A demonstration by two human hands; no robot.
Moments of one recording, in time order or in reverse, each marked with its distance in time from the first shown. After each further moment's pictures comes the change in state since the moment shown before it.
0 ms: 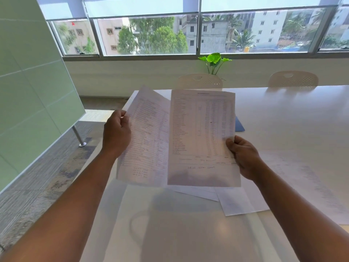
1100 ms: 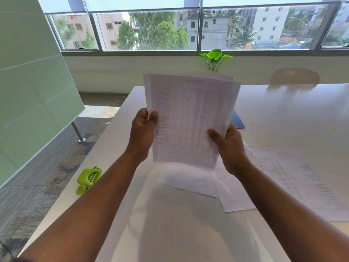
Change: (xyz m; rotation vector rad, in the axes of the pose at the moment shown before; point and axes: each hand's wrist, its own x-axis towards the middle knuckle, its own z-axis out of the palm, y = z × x) left_hand -0.040 0.041 0.037 -0.721 -0.268 -0.132; right_hand -0.021 -0.008 0.057 -0.119 0.018 -0.351
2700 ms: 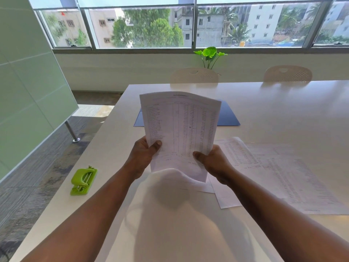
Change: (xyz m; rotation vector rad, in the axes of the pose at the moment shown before) left_hand -0.022 -0.068 -0.014 -0.029 -0.206 -0.247; right_hand -0.021 0.034 0.007 -0.328 -0.199 0.220
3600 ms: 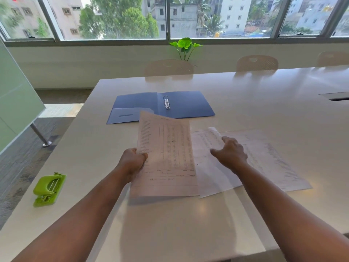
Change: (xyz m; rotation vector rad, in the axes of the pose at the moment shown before) left_hand 0.015 -0.040 0.044 0.225 0.089 -0.419; right_hand -0.003 0.056 -0.107 -0.797 0.361 0.324
